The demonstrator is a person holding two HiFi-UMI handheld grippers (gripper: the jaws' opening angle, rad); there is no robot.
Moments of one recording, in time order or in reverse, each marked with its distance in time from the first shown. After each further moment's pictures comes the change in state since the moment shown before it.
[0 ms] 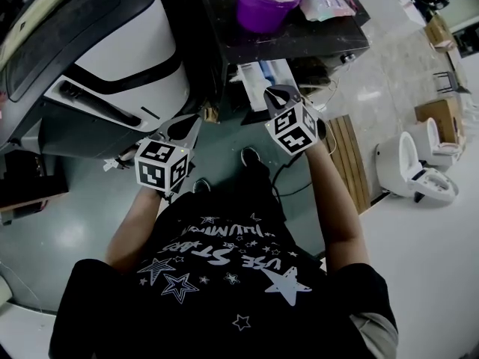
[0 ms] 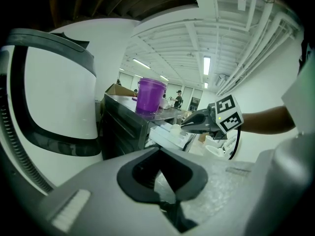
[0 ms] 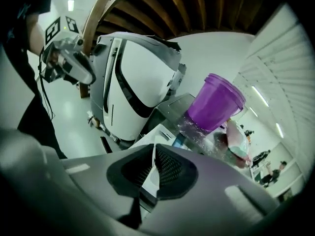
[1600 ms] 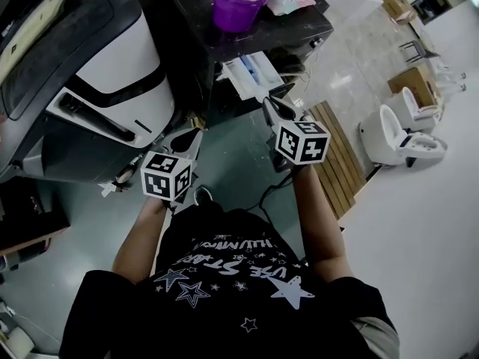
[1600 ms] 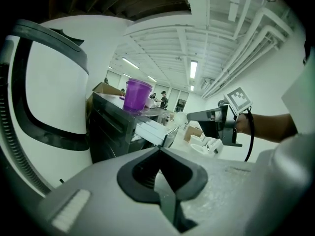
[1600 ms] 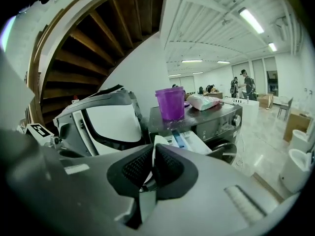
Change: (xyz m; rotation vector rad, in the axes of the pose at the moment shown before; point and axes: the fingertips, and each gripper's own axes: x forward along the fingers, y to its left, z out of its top) left arm -0.041 -0.026 -0.025 0.031 -0.010 -0.170; right arm -0.104 0.035 0.018 0.919 -0.266 -0.169
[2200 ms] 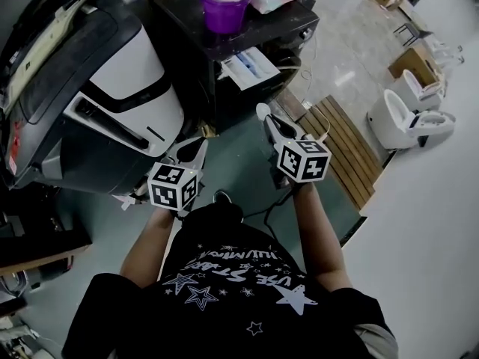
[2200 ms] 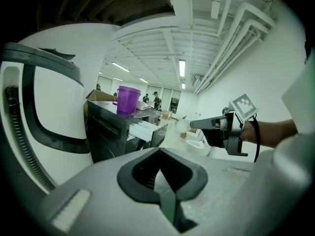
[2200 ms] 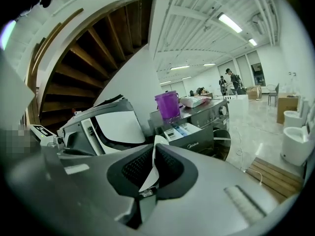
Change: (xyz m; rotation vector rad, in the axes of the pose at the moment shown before) left arm -0.058 -0.046 -0.020 0.099 0.001 -0.040; right arm -0.083 0.043 -0.057 0.139 -0.089 -0.042
